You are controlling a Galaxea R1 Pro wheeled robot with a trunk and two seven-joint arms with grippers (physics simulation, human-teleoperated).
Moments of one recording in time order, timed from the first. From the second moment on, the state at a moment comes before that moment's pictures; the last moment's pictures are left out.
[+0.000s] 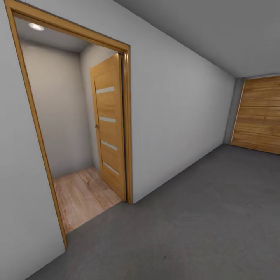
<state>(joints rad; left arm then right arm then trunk) -0.18 0.03 -0.02 0.00 0.32 -0.09 0.04 -0.12 -0.01 0.18 0.03 -0.07 -0.14 -0.07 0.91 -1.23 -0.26</state>
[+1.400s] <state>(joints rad) -0.18 0.03 -0.02 -0.01 0.32 -0.08 0.04 -0.12 -0.01 0.18 0.03 -0.07 -0.16 -0.06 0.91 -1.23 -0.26</state>
